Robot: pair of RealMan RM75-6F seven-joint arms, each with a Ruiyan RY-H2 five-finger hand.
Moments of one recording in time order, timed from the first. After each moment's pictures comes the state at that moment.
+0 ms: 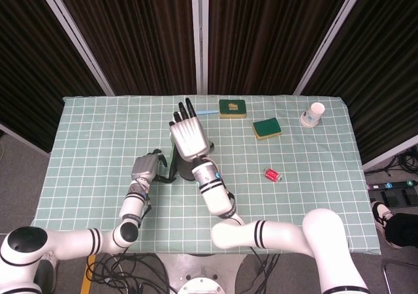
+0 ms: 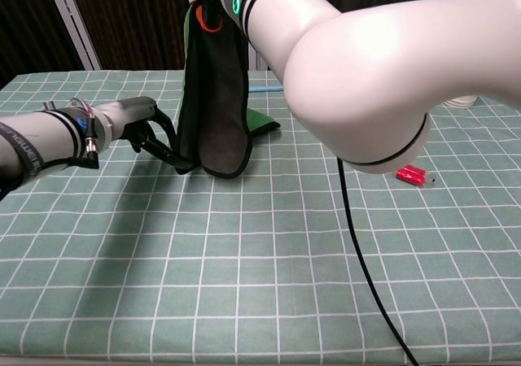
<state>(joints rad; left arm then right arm) -0.90 -1.76 -0.27 -1.37 0.37 0.99 0.57 1.27 -1.94 0.48 -1.27 -0.76 1.18 -1.03</state>
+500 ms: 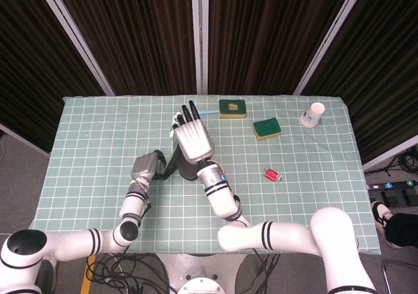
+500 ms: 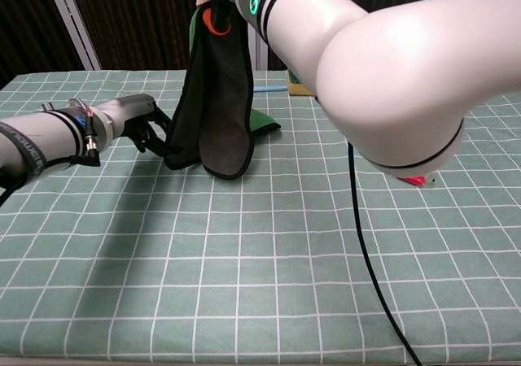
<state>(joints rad) -0.87 -1.78 -0.31 -1.35 0.39 0.97 0.49 1.23 -1.89 0.45 -1.35 -0.76 1.19 -1.00</state>
